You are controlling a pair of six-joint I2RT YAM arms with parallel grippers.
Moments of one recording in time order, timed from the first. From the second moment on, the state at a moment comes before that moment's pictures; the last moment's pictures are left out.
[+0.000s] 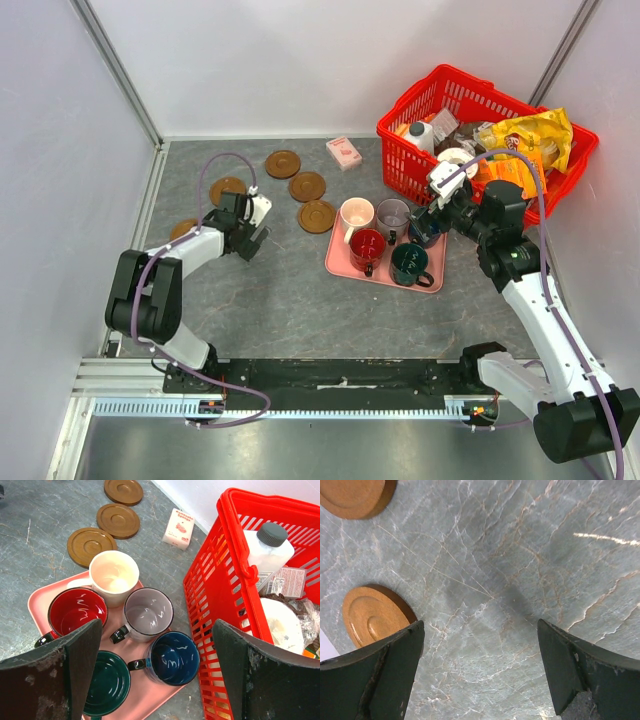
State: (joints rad) left arm -0.22 1.58 0.84 -0.21 -0.18 0.46; right arm 0.19 0.96 0.91 -0.23 -0.46 -0.45
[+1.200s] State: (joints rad) left arm -0.35 1.76 1.11 -0.23 -0.31 0.46; right arm 0.19 0.96 0.91 -0.23 -0.46 -0.45
